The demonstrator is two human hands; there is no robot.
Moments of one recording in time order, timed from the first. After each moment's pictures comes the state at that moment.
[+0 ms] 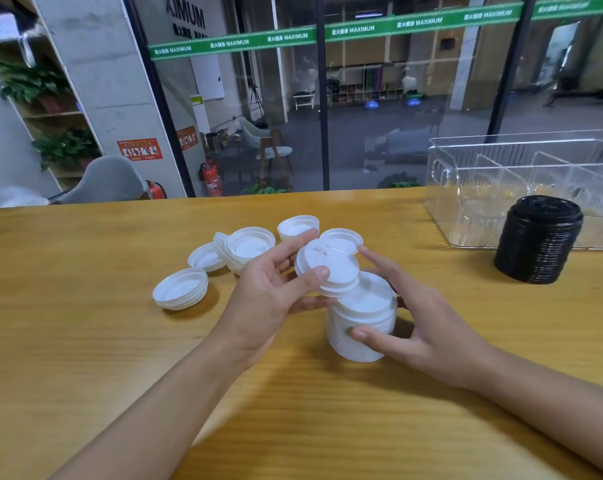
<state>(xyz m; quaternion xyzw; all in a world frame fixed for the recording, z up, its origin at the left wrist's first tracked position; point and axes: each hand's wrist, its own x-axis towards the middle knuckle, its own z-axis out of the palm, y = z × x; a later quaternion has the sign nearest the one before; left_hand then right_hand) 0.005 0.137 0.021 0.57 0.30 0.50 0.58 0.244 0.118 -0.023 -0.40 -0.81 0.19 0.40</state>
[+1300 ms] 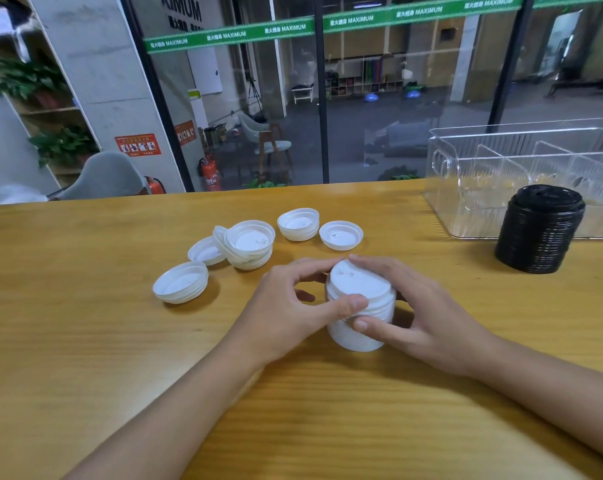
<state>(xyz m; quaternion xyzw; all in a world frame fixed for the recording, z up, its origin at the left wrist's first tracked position) 0.012 0.132 0.009 0.75 0.40 0.39 0.35 0.244 0.119 -0.024 -0.39 -0.82 0.15 0.40</state>
